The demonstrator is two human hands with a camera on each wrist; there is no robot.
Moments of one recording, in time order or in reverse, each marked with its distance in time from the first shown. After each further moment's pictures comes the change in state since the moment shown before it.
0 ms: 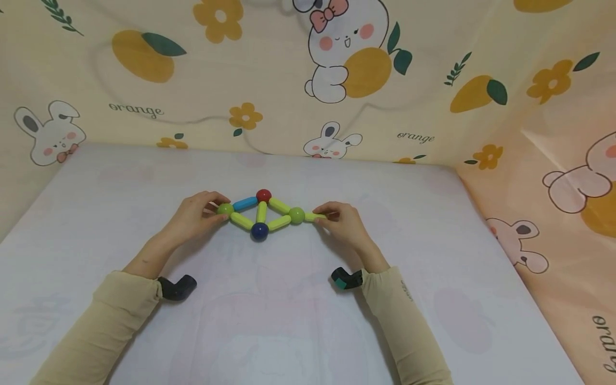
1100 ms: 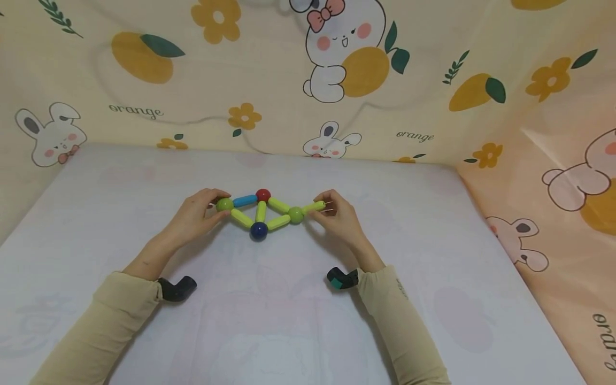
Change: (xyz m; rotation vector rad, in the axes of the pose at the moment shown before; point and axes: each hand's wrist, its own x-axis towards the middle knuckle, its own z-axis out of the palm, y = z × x) left_hand -0.002 0.010 -0.002 0.062 0.016 0.060; right_hand 0.001 -0.006 0.006 0.182 0.100 -0.094
